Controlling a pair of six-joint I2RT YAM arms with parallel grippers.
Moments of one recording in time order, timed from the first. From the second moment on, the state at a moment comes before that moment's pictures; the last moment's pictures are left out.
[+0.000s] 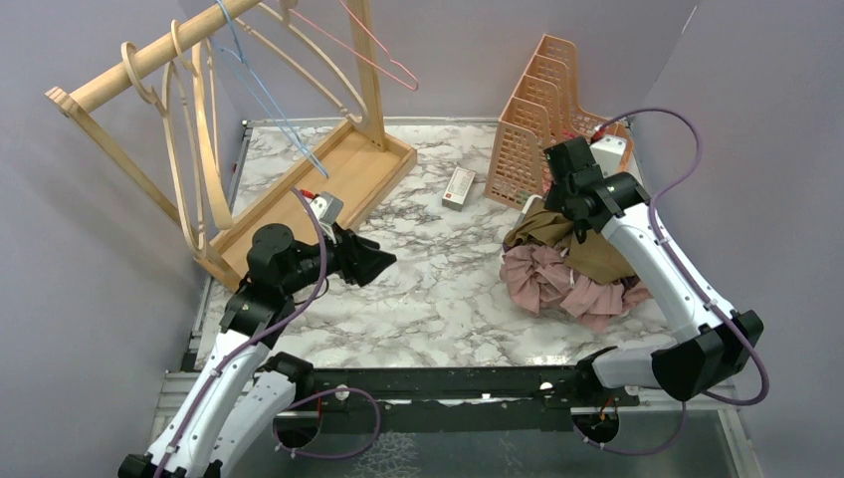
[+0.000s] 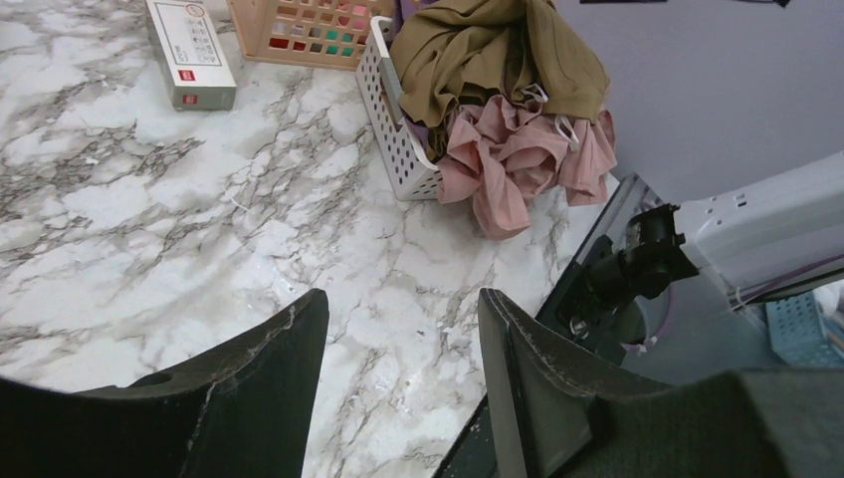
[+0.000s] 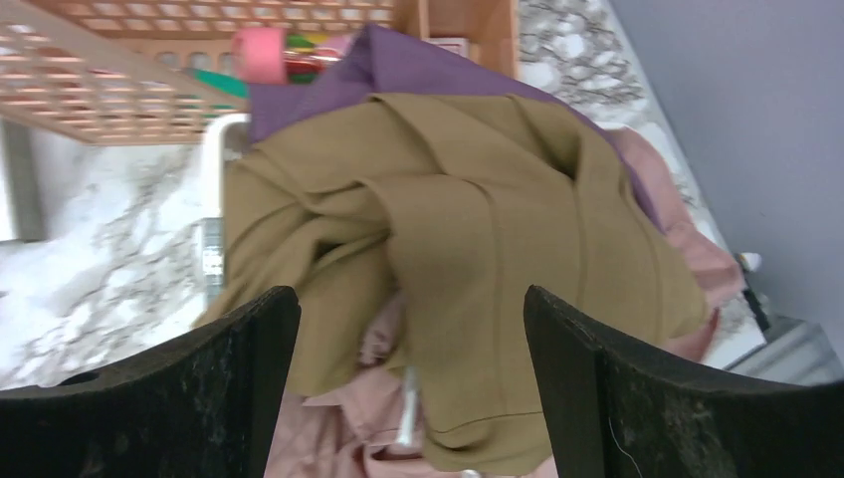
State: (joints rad) left arm -0.36 0.63 0.70 -0.25 0.60 -0.37; right arm 0.42 1.36 1.42 -1.04 0.70 0.63
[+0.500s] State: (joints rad) left arm -0.41 0.72 0.62 -0.04 0.60 -0.49; right arm 0.31 1.32 1.27 -1.02 0.72 0.60
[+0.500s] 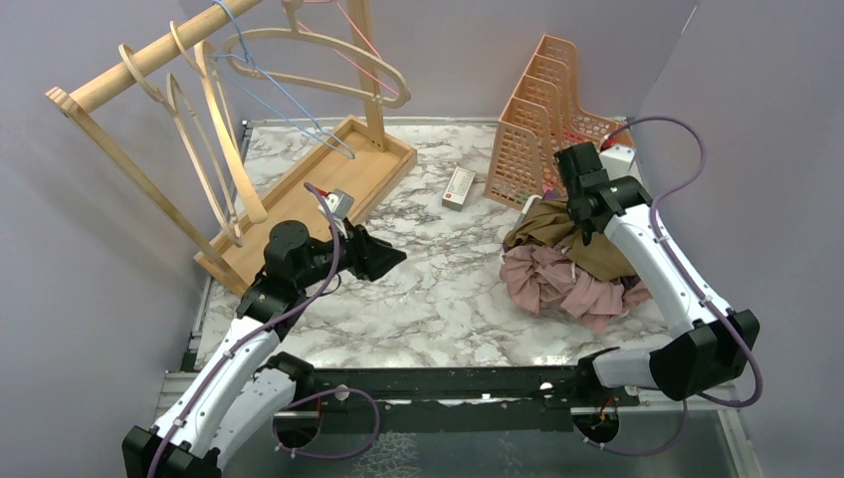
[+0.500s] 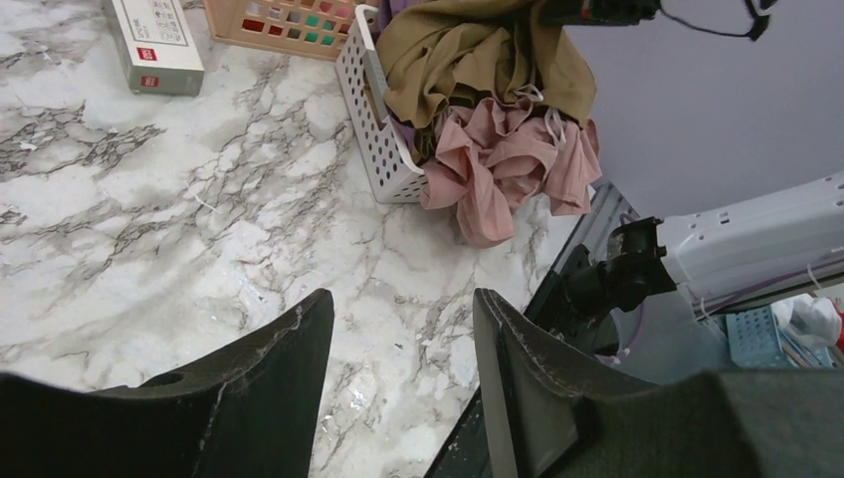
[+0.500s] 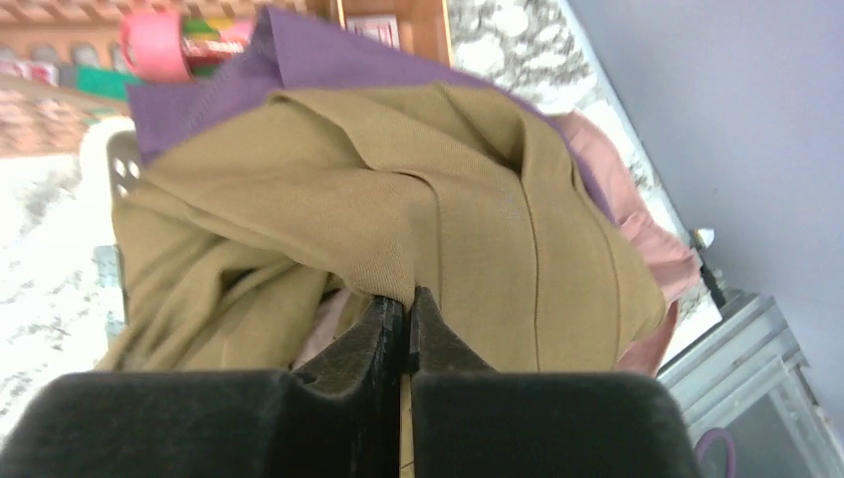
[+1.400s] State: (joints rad) left arm -0.41 0.94 0.77 -0.06 0.32 -0.48; right arm 0.31 1.53 2.34 -0.63 0.69 0.02
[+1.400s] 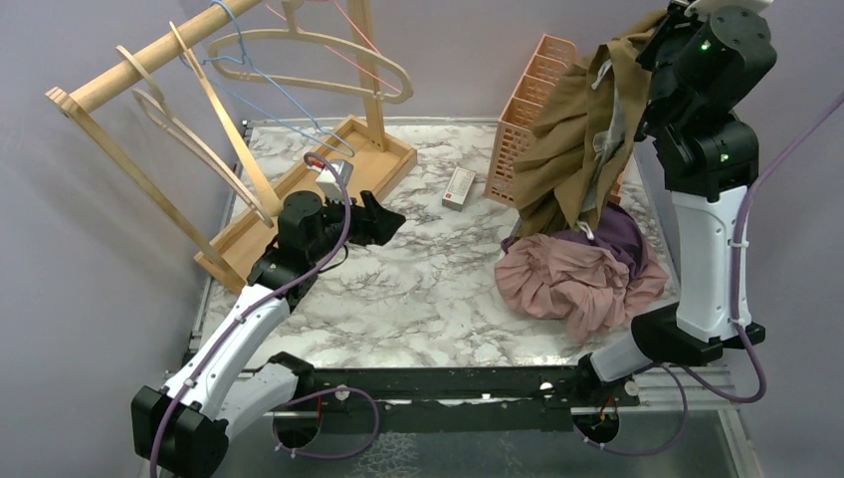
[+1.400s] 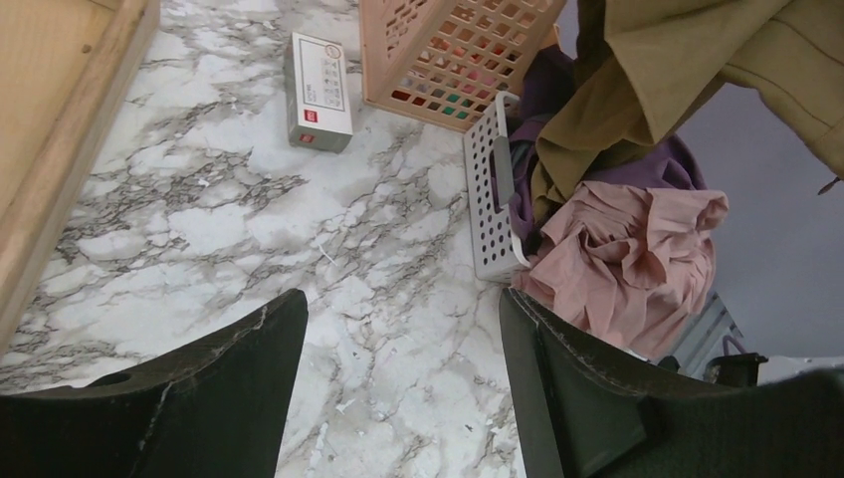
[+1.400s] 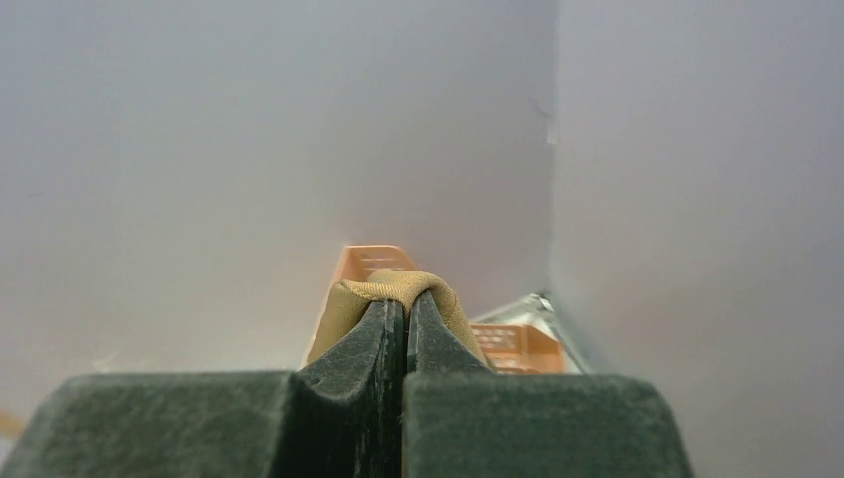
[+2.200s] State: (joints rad) left arm -0.41 0.89 0.78 -0.16 0.11 -0.52; right arm 0.31 1.44 2.38 -0.48 -0.14 0.47
